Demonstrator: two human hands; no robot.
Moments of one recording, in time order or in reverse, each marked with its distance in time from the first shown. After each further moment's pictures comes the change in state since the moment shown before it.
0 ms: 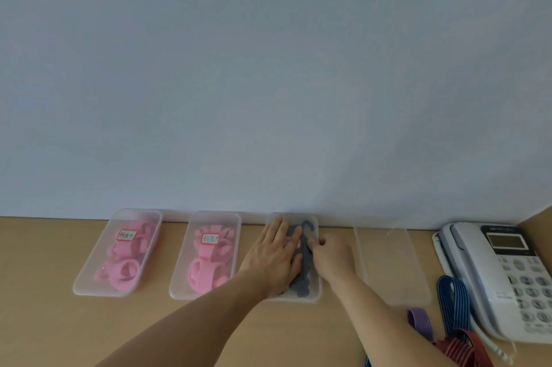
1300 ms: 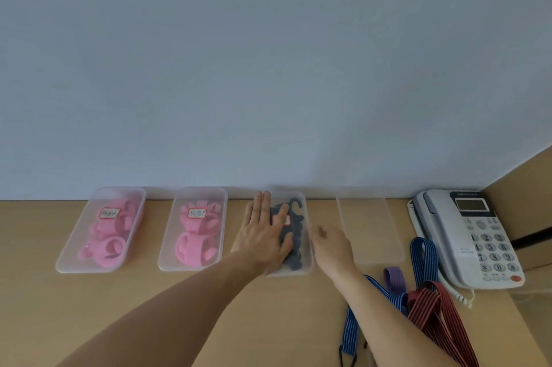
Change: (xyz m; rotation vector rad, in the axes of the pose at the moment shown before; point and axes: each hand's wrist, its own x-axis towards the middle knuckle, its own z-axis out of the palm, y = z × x) left_hand -0.014 0.013 0.004 -0.066 -0.040 -0.092; right_hand -0.055 0.021 -0.022 0.143 -0.042 -0.011
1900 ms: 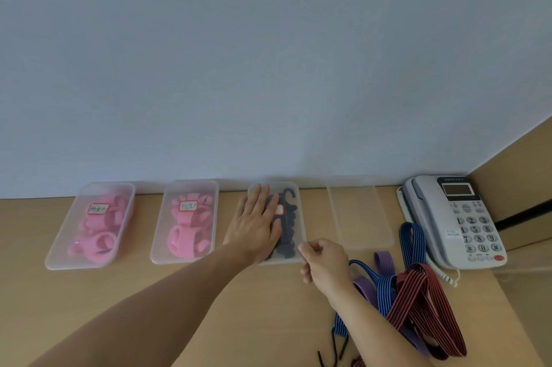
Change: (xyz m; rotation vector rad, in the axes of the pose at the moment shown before) left_hand 0.000 0.001 0.000 -0.092 0.089 0.044; right_hand -0.039 0.018 0.009 0.369 -0.010 0.195
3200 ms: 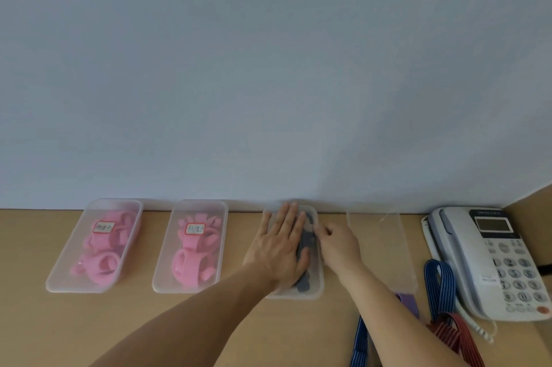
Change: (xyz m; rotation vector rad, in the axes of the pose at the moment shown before) left_hand 0.024 0.012 0.003 0.116 -0.066 0.080; right_hand 0.084 -0.049 0.000 -0.527 0.046 -0.185
